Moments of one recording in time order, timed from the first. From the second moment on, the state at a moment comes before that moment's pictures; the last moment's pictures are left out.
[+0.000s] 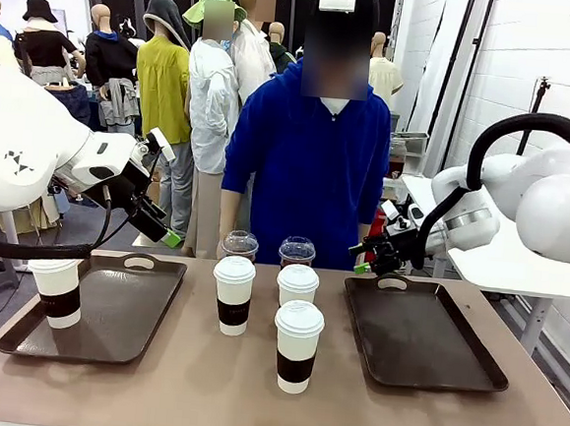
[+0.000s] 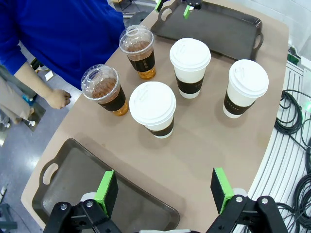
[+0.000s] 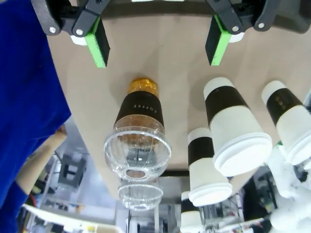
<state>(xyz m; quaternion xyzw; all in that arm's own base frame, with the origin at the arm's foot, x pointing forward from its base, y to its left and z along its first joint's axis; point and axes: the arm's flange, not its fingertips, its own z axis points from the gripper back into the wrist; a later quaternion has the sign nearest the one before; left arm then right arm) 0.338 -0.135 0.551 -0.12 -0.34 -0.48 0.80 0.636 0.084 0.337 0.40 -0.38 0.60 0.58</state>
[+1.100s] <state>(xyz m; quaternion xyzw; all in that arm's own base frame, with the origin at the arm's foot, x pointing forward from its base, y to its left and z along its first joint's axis) 0.338 -0.135 0.551 -0.12 -0.34 -0.48 0.80 0.646 0.108 0.277 0.44 -0.39 0.58 0.56</state>
